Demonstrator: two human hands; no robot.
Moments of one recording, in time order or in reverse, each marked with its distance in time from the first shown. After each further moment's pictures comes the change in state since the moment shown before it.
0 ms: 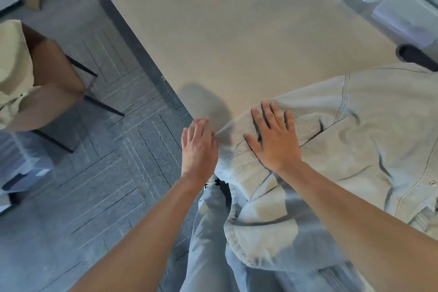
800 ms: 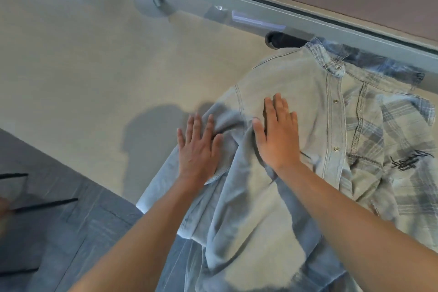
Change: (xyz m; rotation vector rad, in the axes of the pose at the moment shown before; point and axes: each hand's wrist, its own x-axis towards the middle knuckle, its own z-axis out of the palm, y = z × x) left_hand 0.105 0.169 0.078 0.171 -0.469 0.327; right_hand -0.043 0.155 -0.045 0.281 0.319 0.673
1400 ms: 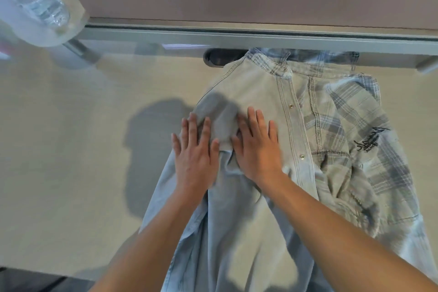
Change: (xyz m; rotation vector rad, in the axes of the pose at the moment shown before) left_hand 0.080 0.074 0.002 0.075 -0.025 0.306; right_hand 0.020 0.029 0.003 -0.162 -0.004 0.205
